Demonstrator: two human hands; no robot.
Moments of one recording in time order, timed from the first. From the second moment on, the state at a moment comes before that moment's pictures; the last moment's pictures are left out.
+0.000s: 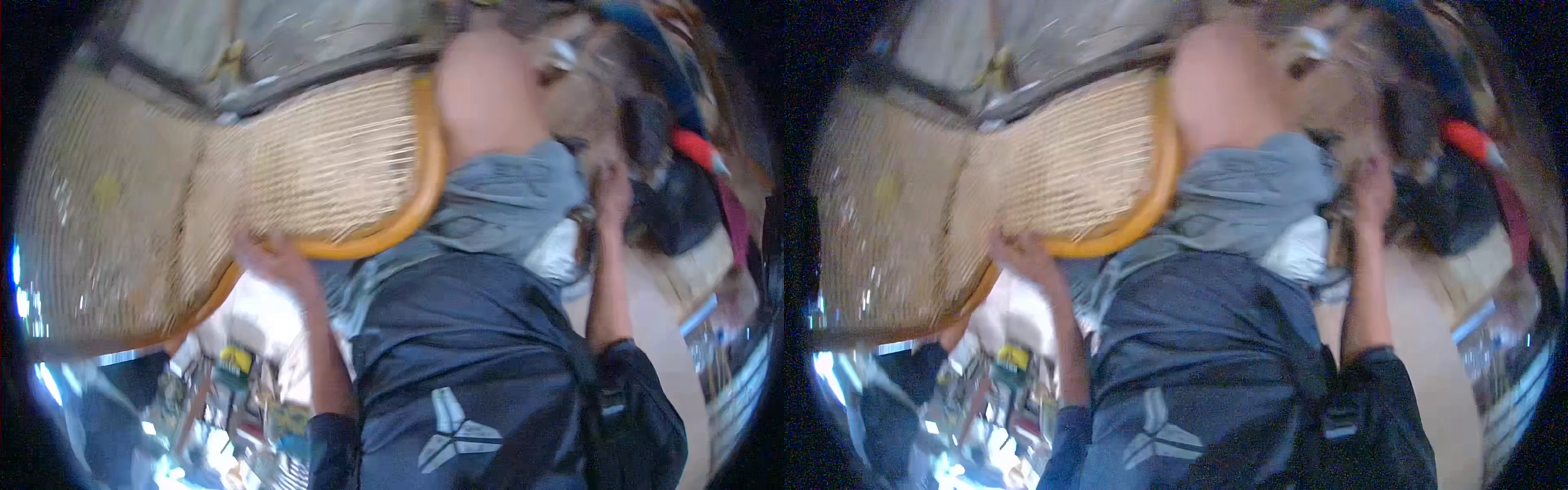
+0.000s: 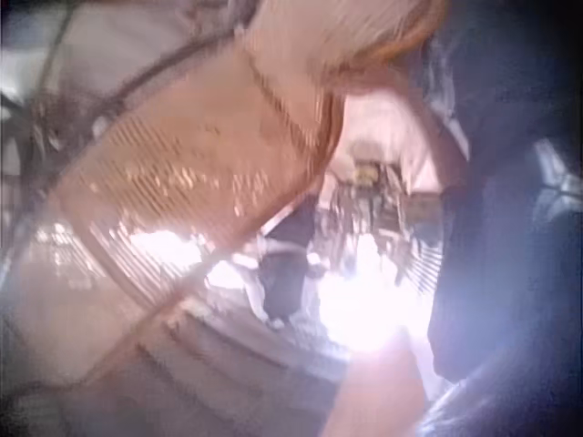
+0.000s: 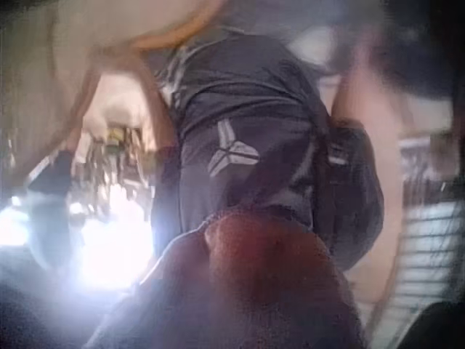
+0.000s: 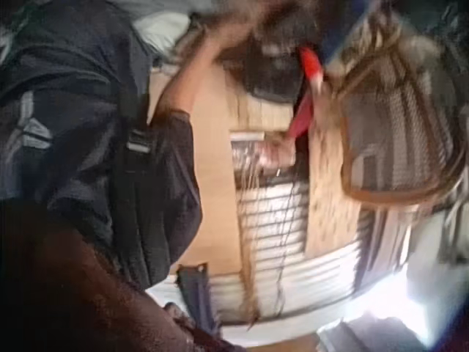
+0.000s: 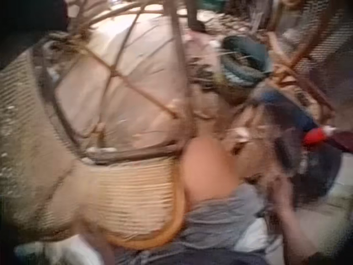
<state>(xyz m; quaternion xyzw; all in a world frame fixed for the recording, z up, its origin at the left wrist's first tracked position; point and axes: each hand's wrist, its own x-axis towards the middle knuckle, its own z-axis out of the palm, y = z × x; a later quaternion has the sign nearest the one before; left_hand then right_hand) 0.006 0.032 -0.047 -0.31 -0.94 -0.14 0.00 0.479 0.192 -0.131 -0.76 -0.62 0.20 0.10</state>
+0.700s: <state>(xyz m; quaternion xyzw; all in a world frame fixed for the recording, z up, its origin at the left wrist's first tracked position) 0.074 0.046 -0.046 0.18 -0.57 -0.72 -0.35 0.421 0.327 -0.007 -0.66 -0.74 0.03 0.15</state>
